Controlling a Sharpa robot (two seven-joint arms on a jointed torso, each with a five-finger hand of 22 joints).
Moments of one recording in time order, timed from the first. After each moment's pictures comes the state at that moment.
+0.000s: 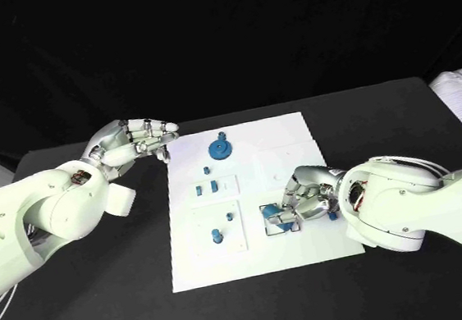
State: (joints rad) left arm 1.27 -0.99 -0.05 1.55 -0.23 -0.13 0.29; left_hand 1.37 -0.19 0.55 0.03 0.08 0.86 0.20 0.28 0.22 0.86 0.14 0.53 0.09 1.01 0.07 1.07 0.43 0.17 0.84 0.17 0.92 0.69; right arm 1.23 -0.92 -0.18 1.89 -1.18 -0.28 -0.56; right_hand 1.13 -0.09 -0.02 0.29 0.25 1.04 0.07 0.35 0.47 1.43 0.00 1.32 1.31 1.46 -0.06 1.49 1.31 0.02 1.47 0.04 1.52 1.31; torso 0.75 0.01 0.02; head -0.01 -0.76
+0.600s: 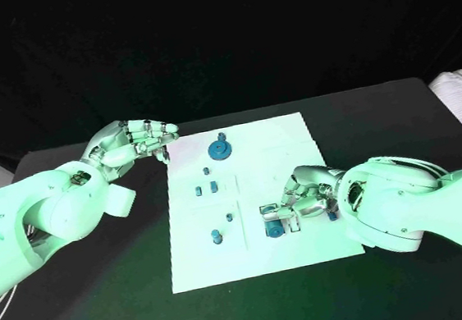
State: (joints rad) left arm 1.27 -0.99 -0.05 1.55 -0.23 -0.13 0.29; left_hand 1.37 -0.18 0.55 0.03 0.08 0.86 0.20 0.29 0.22 0.85 0.14 0.53 0.09 1.01 0.07 1.07 0.43 0.17 0.84 0.17 0.91 0.69; right arm 1.23 -0.92 -0.18 1.89 -1.18 -0.30 -0.56; right_hand 1.02 -0.05 -0.12 0.30 0.08 1.03 0.08 0.36 0.47 1.43 0.00 1.28 1.31 1.46 -0.06 1.49 1.31 0.02 1.47 0.04 1.50 1.31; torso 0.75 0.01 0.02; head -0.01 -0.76
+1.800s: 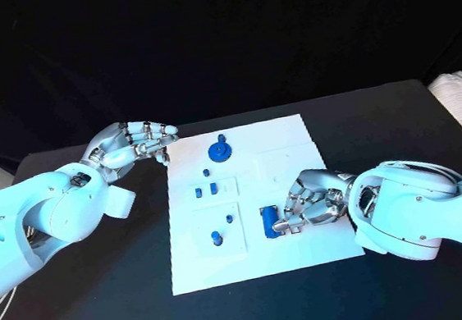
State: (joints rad) left arm 1.27 -0.99 -0.05 1.55 -0.23 -0.13 0.29; left_hand 1.37 -0.18 0.55 0.03 0.08 0.86 0.20 0.29 0.22 0.85 0.14 0.53 0.09 1.01 0.07 1.07 0.43 0.17 0.85 0.17 0.91 0.69; right arm 1.23 -0.98 -0.18 1.95 -1.18 -0.29 -0.50; right_hand 1.24 -0.03 -0.14 0.29 0.13 1.03 0.07 0.38 0.47 1.43 0.00 1.29 1.31 1.46 -0.06 1.49 1.31 0.02 1.47 0.04 1.52 1.31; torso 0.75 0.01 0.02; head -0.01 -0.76
